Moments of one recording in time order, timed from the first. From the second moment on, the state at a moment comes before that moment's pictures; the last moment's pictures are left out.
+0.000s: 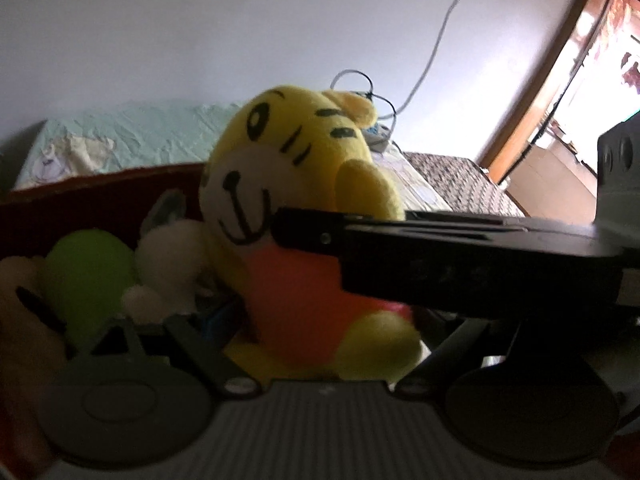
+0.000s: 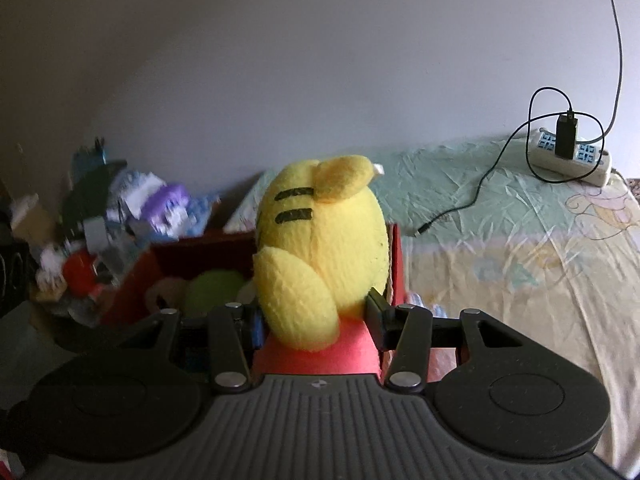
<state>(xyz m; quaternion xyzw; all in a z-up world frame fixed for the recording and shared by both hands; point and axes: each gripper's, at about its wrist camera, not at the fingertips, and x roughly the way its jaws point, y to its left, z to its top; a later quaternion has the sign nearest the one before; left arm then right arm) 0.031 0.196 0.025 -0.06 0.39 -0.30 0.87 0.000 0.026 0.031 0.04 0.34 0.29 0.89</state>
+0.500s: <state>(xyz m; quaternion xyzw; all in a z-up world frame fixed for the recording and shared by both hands) 0.042 0.200 0.006 -0.07 0.42 -0.31 0.85 0.003 0.029 0.021 0.02 0.34 0.29 0.89</state>
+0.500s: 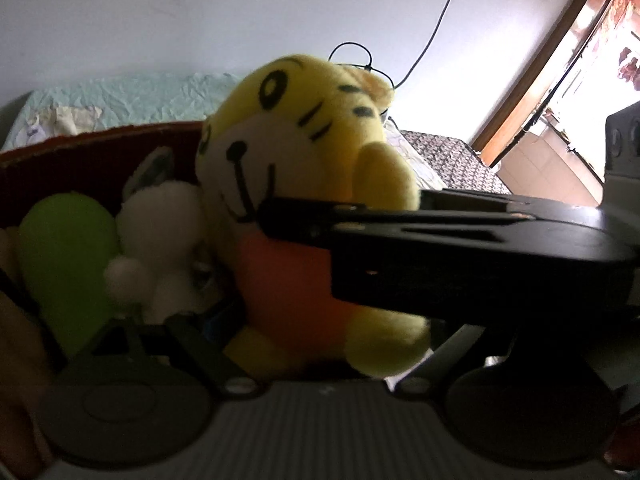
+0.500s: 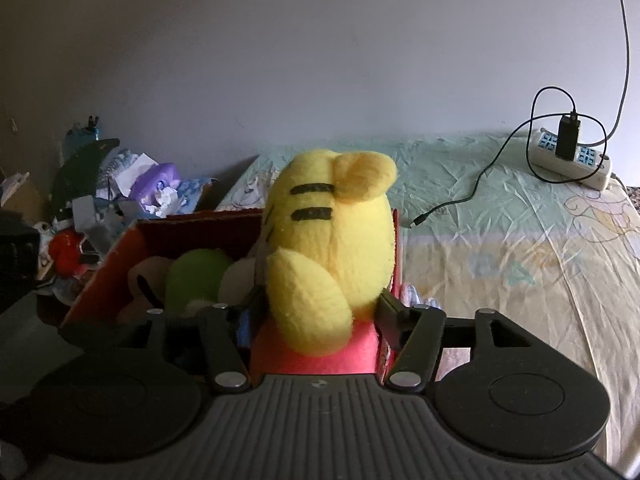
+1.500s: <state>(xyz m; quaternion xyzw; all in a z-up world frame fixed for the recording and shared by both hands) 0.027 0.198 0.027 -0.06 0.39 -0.35 0.85 0.023 0.034 0.053 -0.01 0.29 0.29 0.91</state>
